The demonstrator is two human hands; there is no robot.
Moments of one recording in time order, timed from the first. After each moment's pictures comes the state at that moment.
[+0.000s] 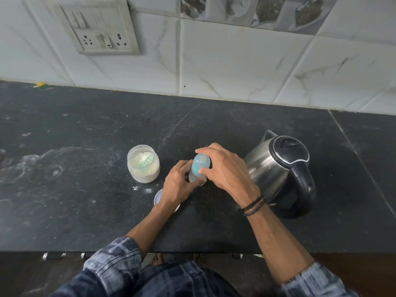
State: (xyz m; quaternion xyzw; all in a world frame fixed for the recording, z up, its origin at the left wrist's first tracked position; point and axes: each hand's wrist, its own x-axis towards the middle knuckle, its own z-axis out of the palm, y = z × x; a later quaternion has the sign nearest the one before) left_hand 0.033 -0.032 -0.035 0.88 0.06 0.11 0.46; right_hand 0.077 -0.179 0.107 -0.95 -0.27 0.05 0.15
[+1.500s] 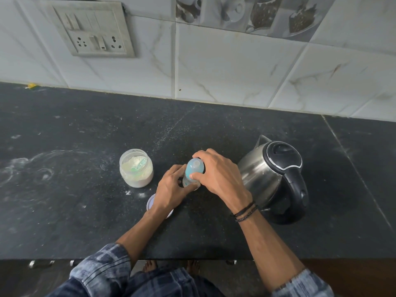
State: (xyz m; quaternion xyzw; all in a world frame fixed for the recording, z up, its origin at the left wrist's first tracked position) left_hand 0.033 -0.031 -0.033 0.88 0.06 0.10 0.46; right_hand 0.078 -0.176 0.107 -0.96 -0.24 0.07 0.15
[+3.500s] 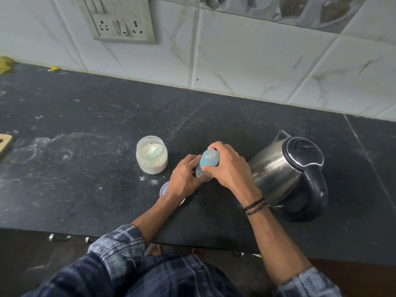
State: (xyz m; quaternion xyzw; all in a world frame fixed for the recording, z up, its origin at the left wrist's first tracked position) left_hand 0.030 -0.032 -0.028 0.88 0.06 0.10 0.46; right_hand 0.079 -0.174 0.082 -0.95 -0.22 0.08 0.19
